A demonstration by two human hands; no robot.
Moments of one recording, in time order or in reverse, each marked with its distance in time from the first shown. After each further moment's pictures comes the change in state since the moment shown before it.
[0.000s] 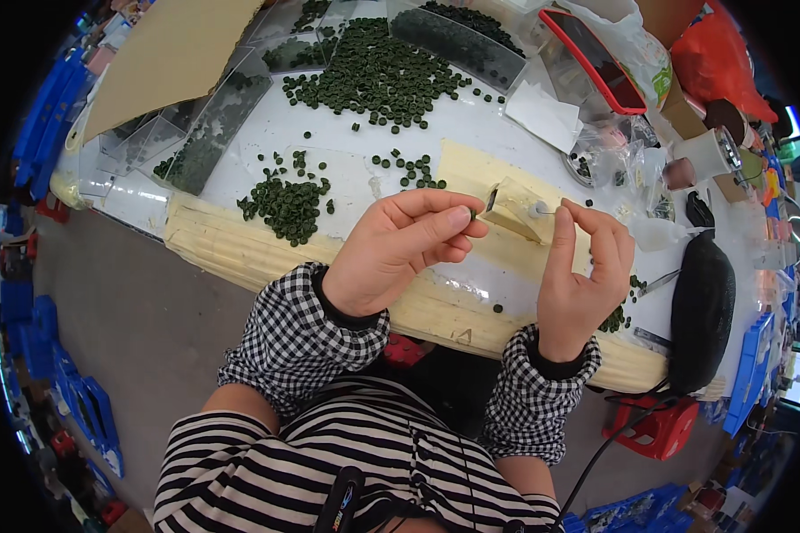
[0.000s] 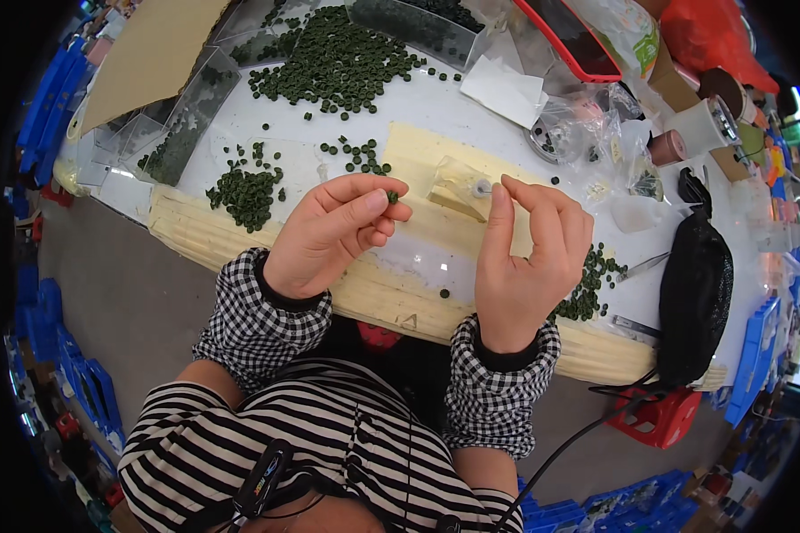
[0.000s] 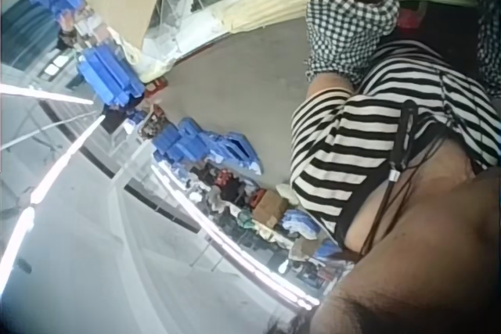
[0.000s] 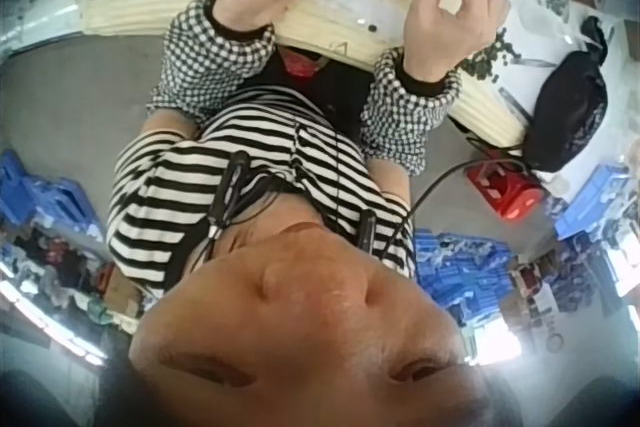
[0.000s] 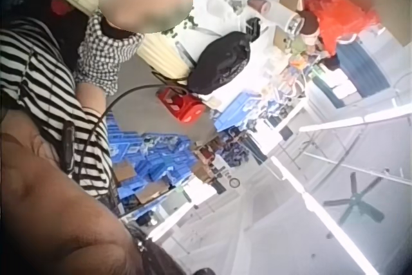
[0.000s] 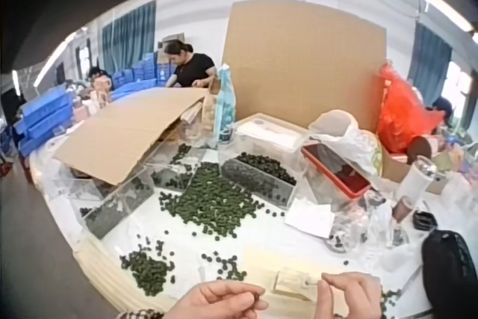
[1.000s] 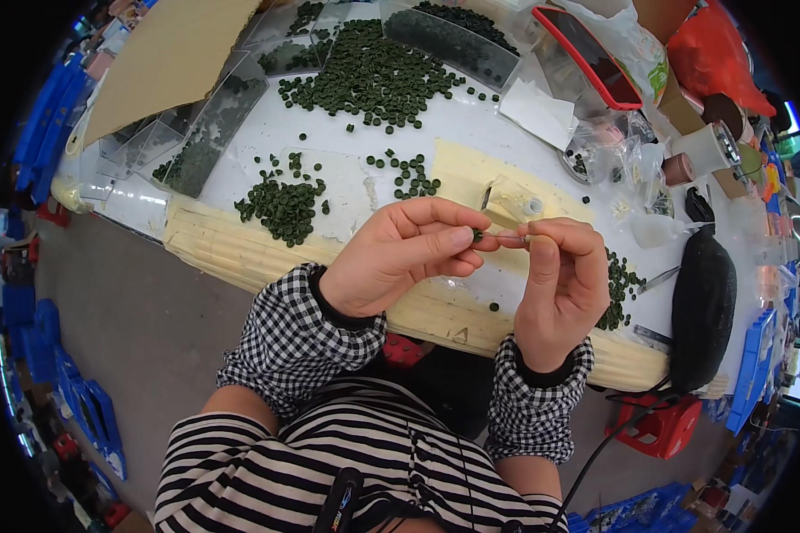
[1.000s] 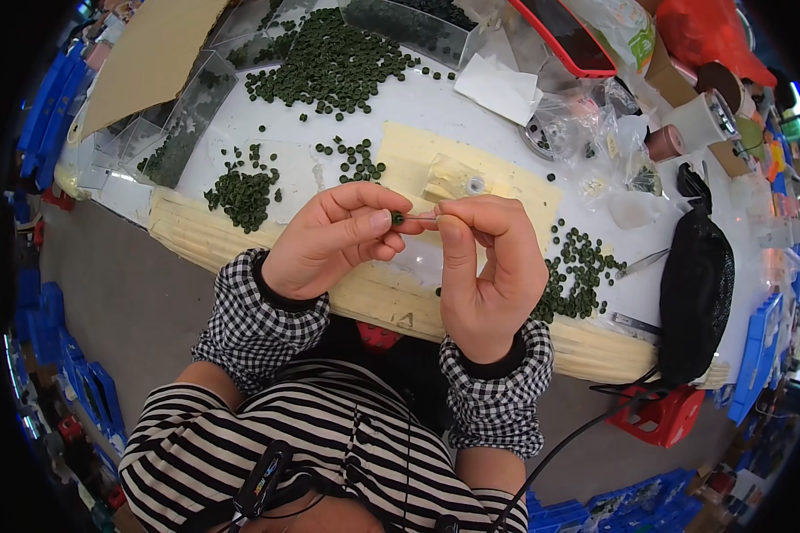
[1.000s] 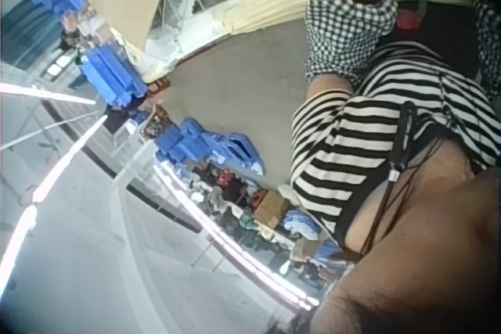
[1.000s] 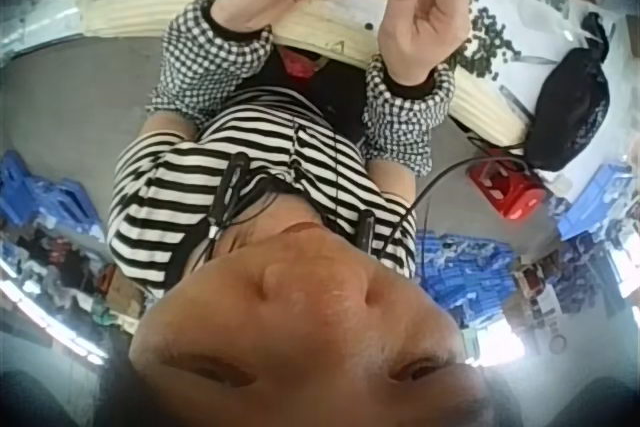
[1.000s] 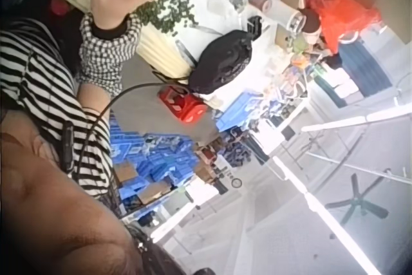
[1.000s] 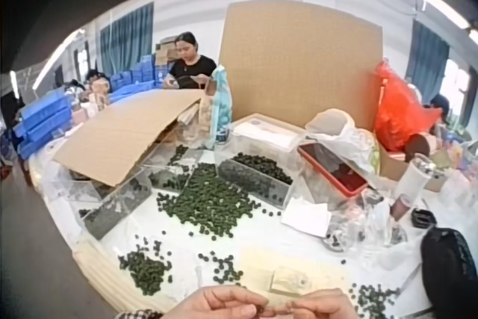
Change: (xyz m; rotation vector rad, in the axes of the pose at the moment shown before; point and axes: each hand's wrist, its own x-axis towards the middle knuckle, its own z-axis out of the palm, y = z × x) left_hand 0.000 -0.001 0.002 -0.010 -0.116 -0.083; right_hand -0.015 -0.018 -0.001 0.821 -0.194 0.155
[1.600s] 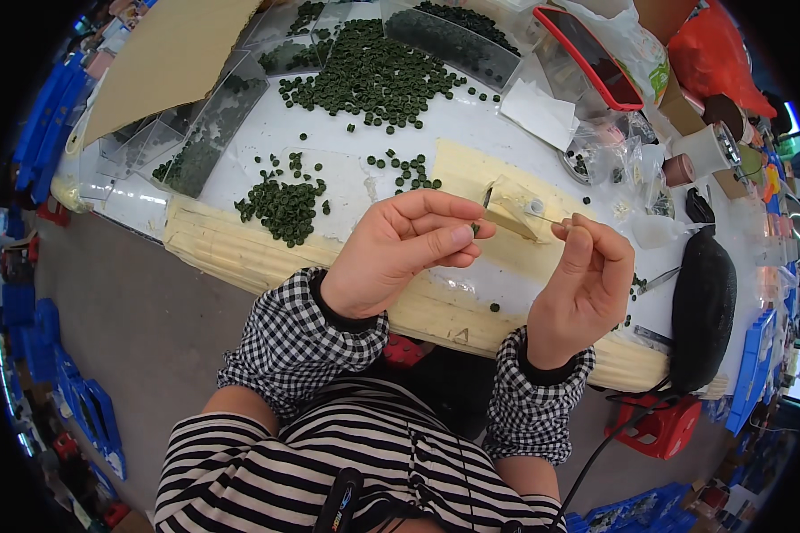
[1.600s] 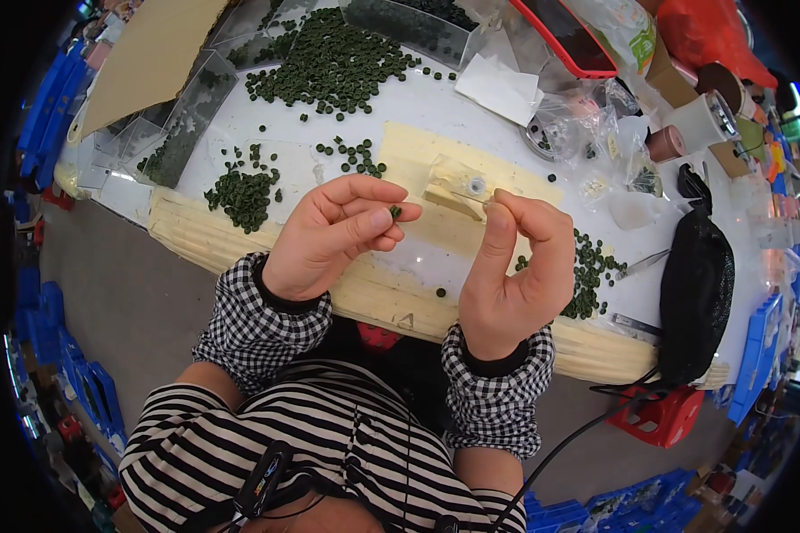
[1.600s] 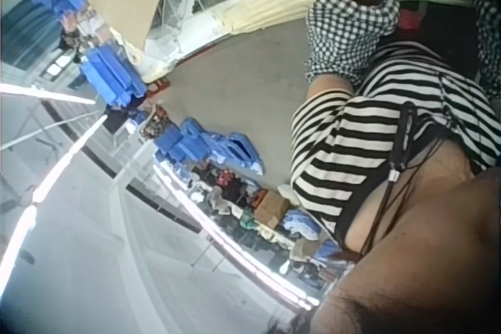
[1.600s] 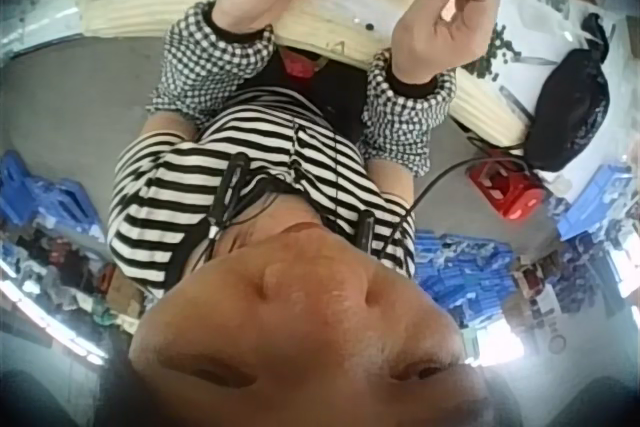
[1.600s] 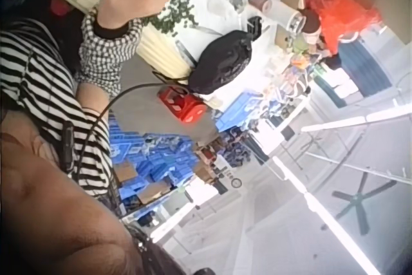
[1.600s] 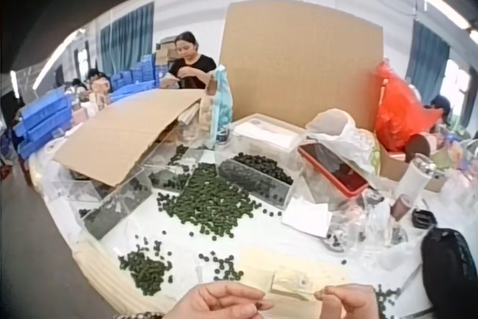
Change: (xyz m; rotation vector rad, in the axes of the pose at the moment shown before) left_hand 0.000 0.000 0.006 0.133 0.105 0.093; right_hand 0.004 0.004 -0.004 -0.335 0.276 -0.107
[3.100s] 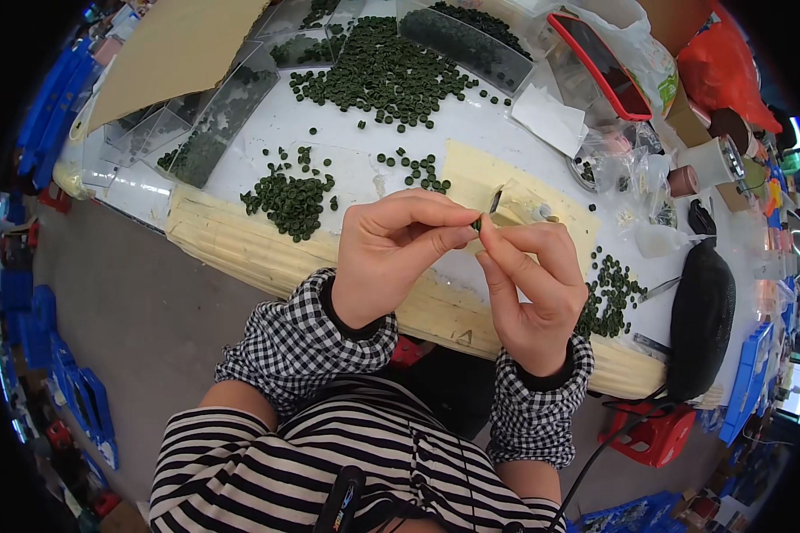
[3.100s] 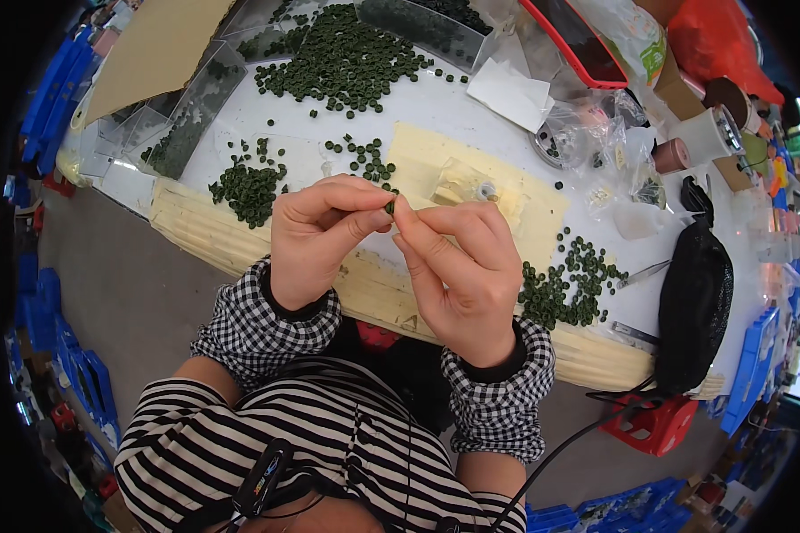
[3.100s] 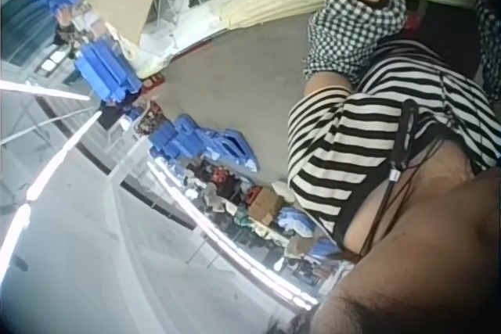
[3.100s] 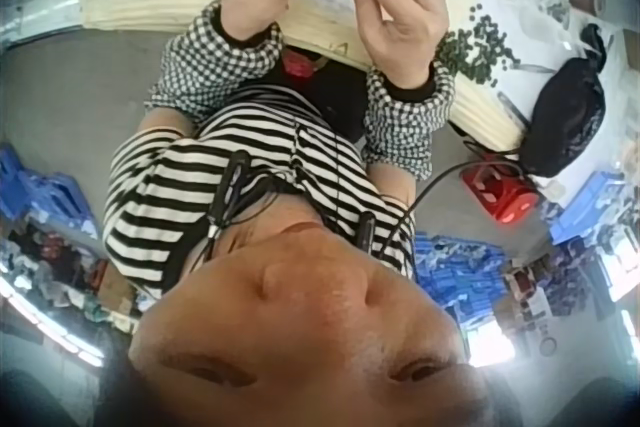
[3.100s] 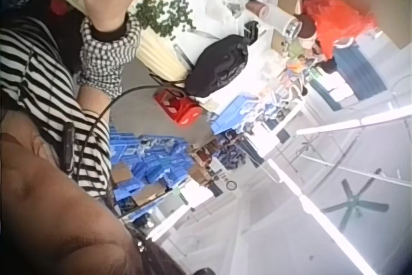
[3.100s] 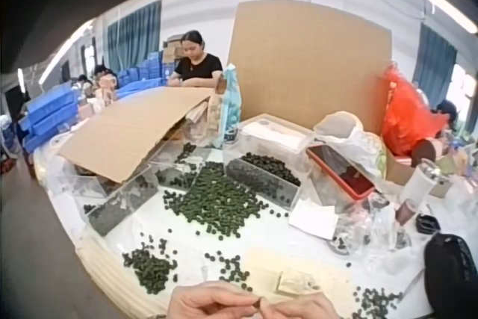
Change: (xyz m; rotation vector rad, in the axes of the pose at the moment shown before) left_hand -0.004 -0.008 0.004 0.340 0.159 0.497; right_hand 0.006 -0.007 0.008 -0.056 -0.496 -0.313
